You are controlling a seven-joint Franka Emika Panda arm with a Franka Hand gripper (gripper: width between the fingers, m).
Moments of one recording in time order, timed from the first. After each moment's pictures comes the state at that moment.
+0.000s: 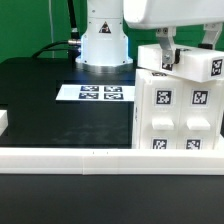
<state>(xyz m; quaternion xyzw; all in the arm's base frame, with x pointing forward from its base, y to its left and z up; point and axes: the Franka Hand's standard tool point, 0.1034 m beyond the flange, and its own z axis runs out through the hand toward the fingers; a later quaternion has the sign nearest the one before) 0.628 0.086 0.157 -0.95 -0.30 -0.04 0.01</state>
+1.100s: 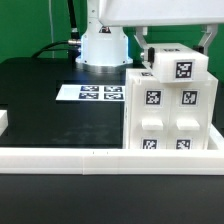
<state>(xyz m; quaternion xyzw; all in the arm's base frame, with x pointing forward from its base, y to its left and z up) 0.631 0.066 0.156 -1.00 0.04 -0.05 0.02</state>
